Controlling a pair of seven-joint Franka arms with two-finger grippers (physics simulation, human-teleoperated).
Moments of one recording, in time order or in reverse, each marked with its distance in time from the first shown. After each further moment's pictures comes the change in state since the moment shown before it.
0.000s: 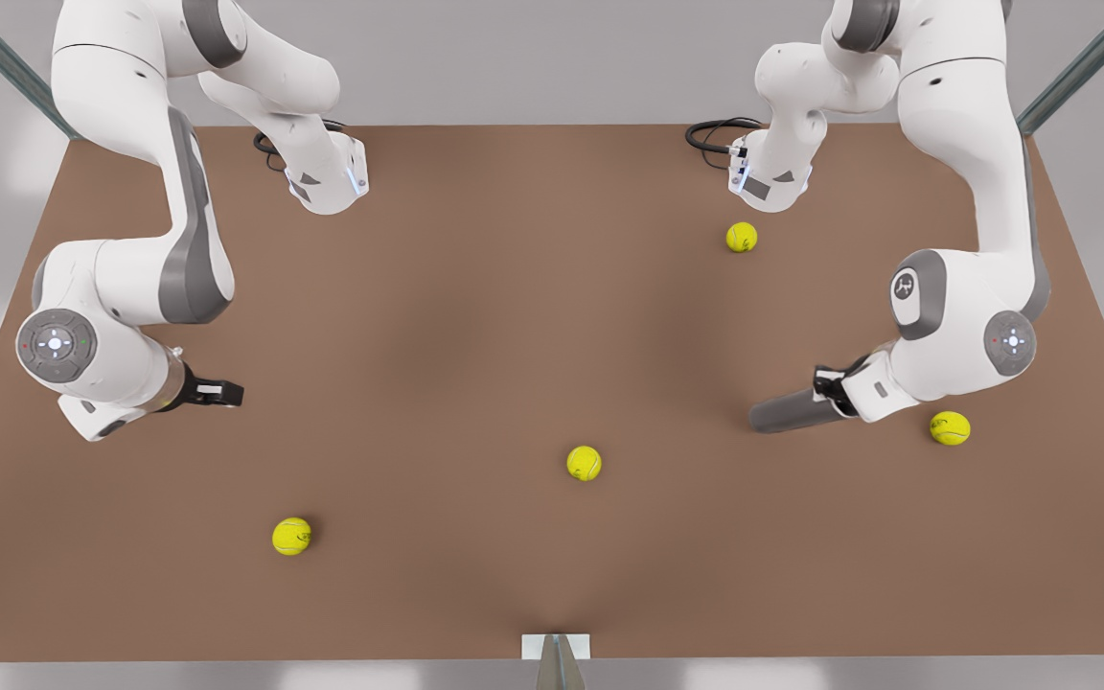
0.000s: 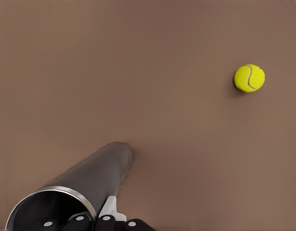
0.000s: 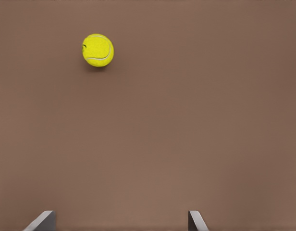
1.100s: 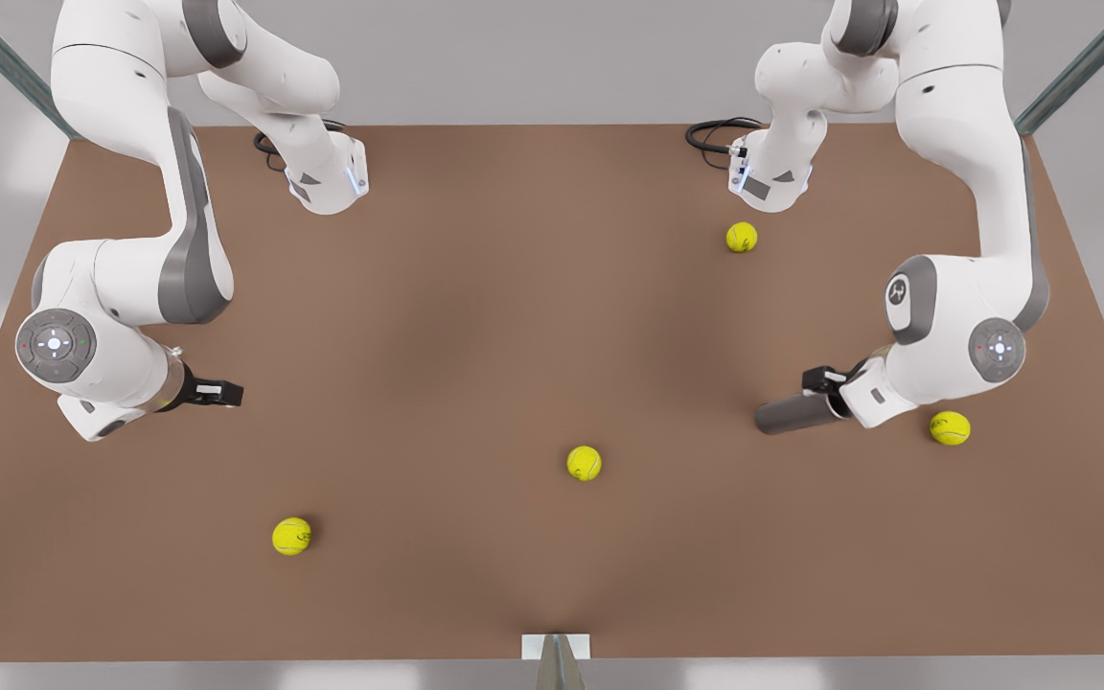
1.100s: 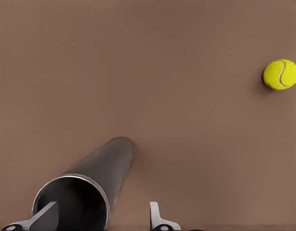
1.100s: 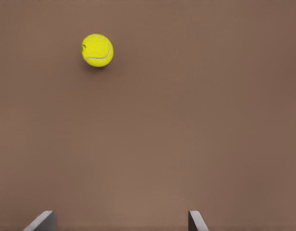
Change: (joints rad) left arm -0.006 0.014 0.005 -0.002 0.066 -0.014 -0.072; right arm -0.001 0.000 0.000 0.000 0.000 0.000 0.000
